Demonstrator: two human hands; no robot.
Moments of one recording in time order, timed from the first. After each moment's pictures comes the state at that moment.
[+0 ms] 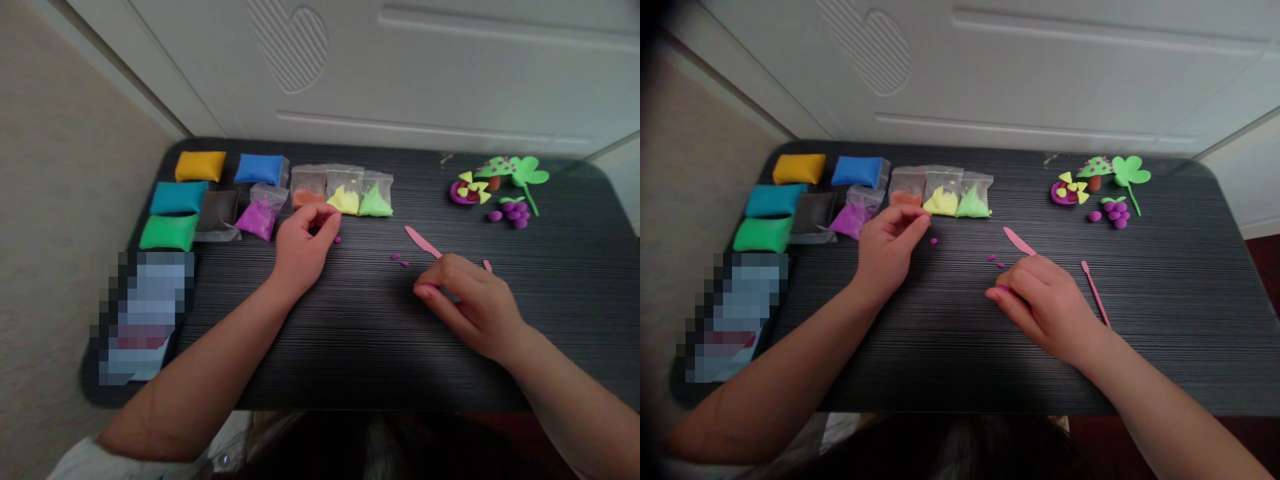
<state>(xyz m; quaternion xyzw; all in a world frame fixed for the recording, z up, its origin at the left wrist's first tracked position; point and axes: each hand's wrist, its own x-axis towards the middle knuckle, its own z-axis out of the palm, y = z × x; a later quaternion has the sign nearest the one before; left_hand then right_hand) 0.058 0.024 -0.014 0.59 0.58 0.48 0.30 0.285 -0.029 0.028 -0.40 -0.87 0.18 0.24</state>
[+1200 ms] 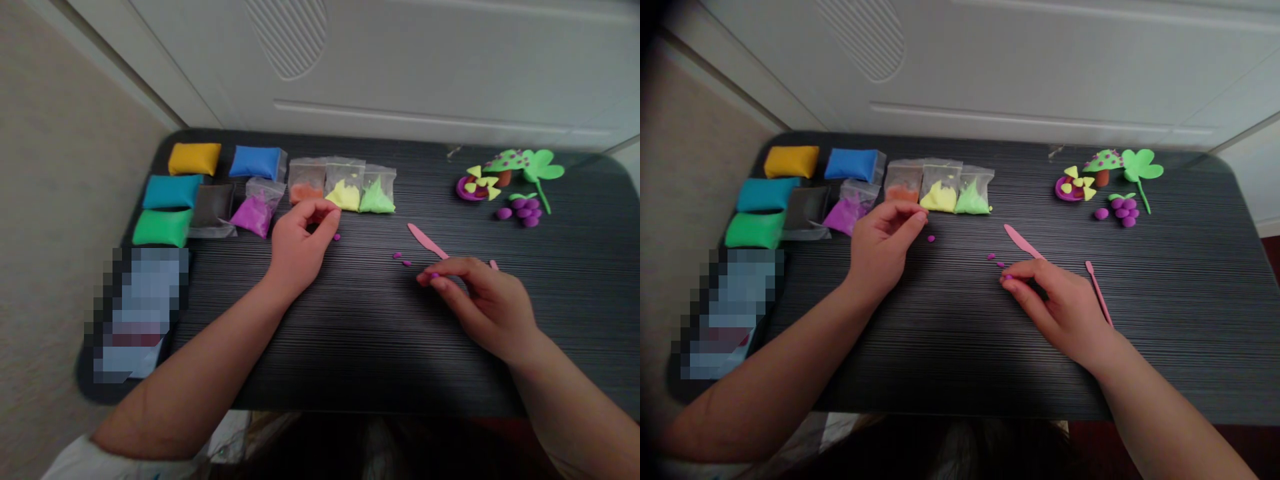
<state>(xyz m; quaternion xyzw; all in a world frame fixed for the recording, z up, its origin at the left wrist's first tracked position) 0.060 0.022 -0.012 0.60 0.59 0.46 0.28 0.297 -0.032 0.015 -0.48 -0.81 0.22 0.25</state>
